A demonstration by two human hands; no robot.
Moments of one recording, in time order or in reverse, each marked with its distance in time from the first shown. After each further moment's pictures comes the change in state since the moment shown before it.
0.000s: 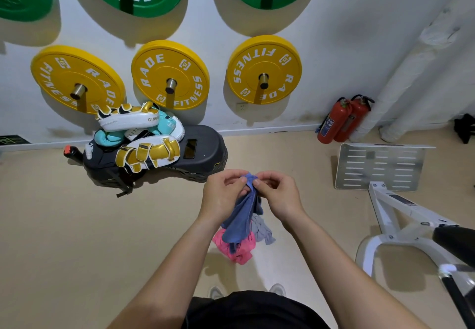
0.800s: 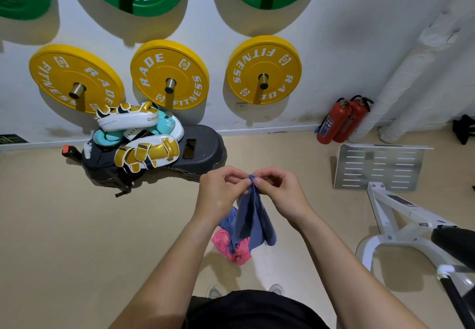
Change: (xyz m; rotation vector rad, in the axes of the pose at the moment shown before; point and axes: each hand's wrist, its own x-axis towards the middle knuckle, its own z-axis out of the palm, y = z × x) left_hand -0.001 0.015 -0.006 0.282 0.017 0.187; right_hand -0.006 -0.023 -0.011 0.008 -0.168 -0.110
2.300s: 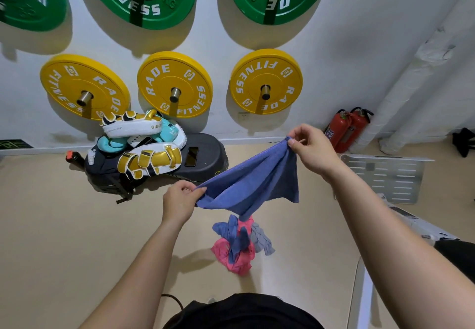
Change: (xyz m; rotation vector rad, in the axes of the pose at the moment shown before) left_hand 0.025 -0.081 -0.063 0.200 0.277 -0.320; right_hand 0.060 -0.076 -0.058 -0.586 0.165 -0.101
